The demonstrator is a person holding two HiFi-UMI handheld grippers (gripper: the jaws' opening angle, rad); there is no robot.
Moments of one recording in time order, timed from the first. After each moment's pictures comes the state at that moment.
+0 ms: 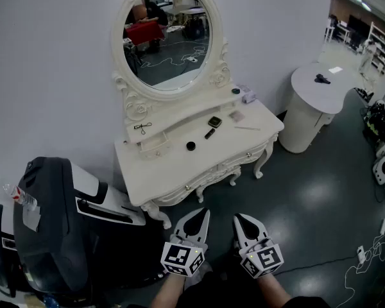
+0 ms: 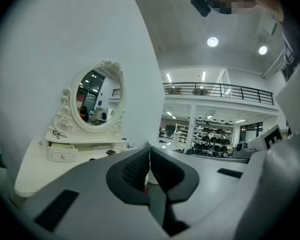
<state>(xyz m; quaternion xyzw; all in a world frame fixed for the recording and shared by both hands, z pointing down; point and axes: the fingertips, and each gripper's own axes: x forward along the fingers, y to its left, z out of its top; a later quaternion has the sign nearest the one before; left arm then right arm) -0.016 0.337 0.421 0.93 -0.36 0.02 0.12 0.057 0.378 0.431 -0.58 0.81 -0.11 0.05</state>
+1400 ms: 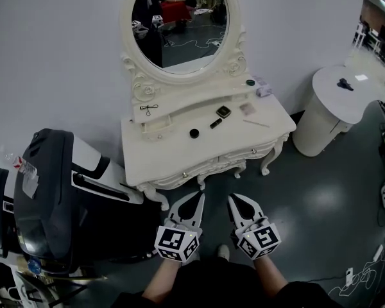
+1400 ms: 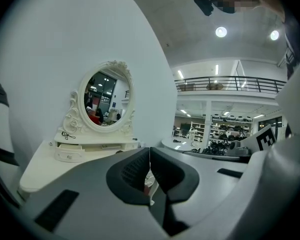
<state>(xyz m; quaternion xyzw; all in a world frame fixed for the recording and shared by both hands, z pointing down) 0.027 0.304 0.424 0.89 -0.45 0.03 0.11 0.106 0.318 0.437 -0.48 0.87 -0.13 0.06</state>
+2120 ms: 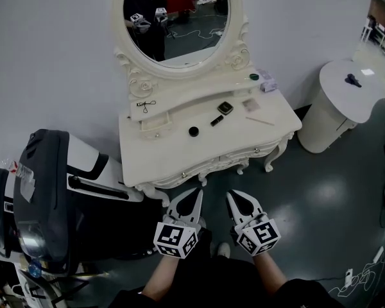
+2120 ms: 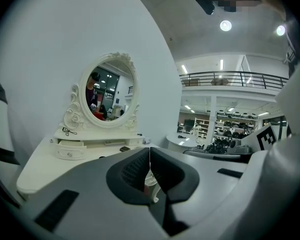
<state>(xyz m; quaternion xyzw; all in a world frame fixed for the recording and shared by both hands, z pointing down) 0.036 0.257 0.451 0.87 -0.46 0.06 0.13 0.116 0.270 0.464 -0.46 0.87 -0.16 0.06</state>
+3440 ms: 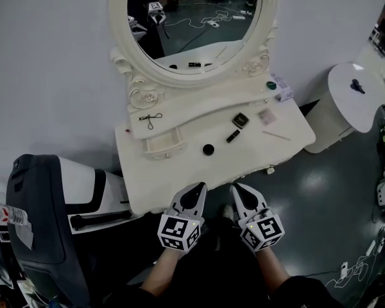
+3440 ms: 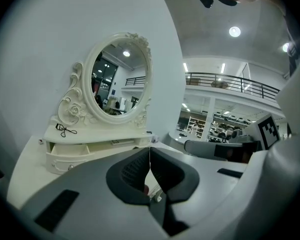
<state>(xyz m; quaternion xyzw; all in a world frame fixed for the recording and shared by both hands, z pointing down) -0.049 0.087 0.483 0.89 -0.42 0.07 0.17 0.033 0.104 0.471 -0.51 0.85 -0.16 0.02</state>
